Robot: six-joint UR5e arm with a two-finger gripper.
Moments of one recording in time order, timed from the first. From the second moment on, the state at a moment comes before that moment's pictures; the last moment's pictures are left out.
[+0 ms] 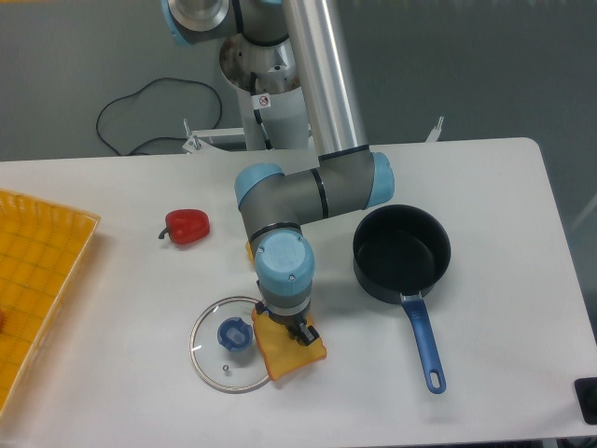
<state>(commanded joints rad) 2.33 -2.16 -1.58 -1.02 1.60 1.20</state>
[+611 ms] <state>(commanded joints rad) 2.33 -2.15 -1.55 -1.07 1.60 1.20</state>
